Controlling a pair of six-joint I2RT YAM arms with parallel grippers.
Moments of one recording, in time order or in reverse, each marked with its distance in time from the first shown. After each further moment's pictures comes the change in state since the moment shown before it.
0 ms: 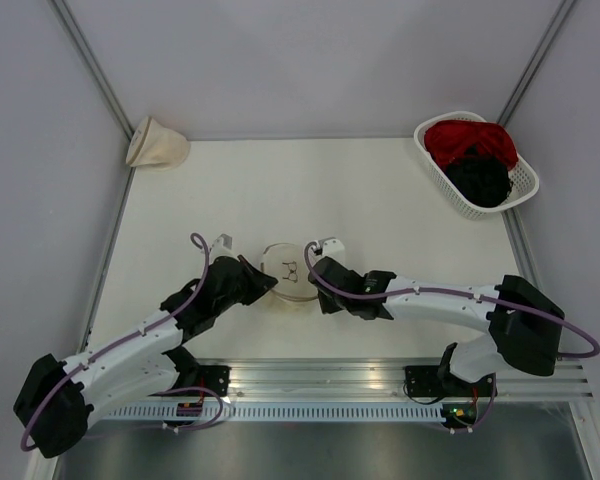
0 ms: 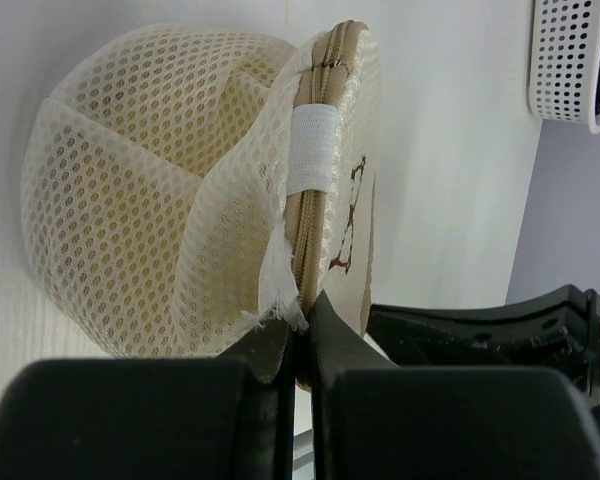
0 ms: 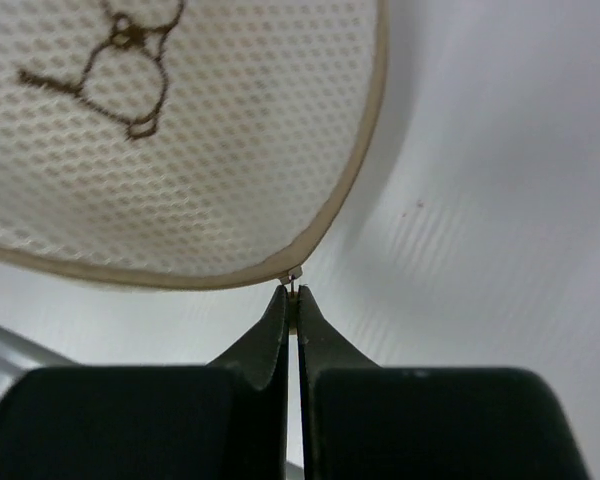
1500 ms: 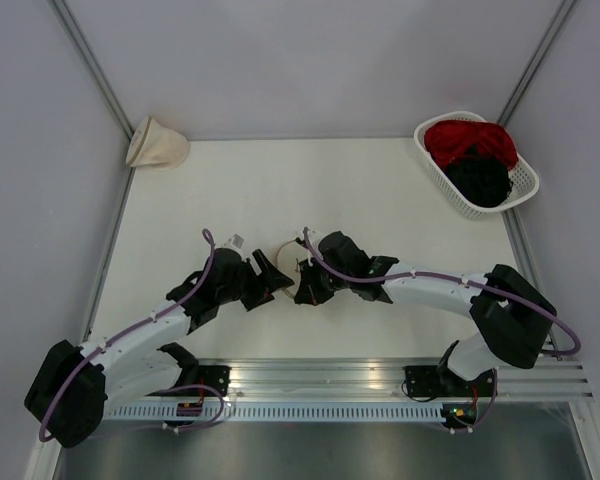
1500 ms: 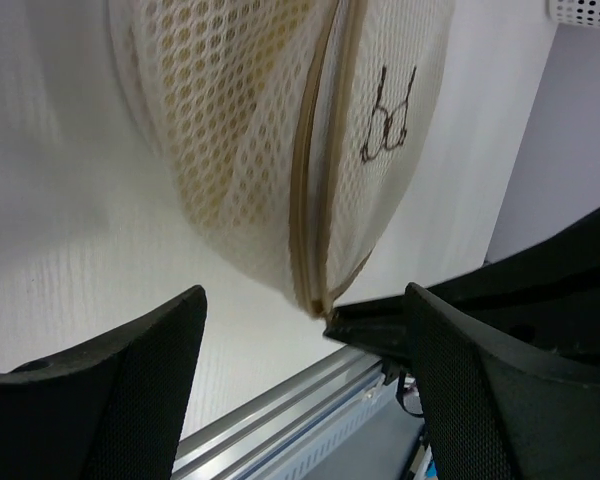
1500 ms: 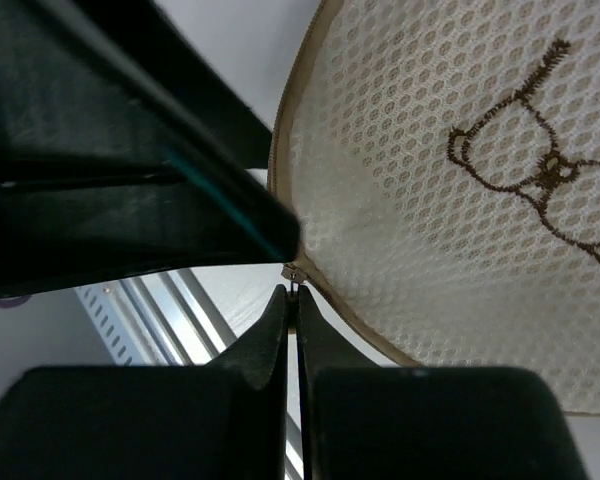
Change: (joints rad) left arm 0.126 0.101 0.000 0.036 0.344 0.077; right arm -0.194 0.070 -0.014 0.308 -0.598 -0.209
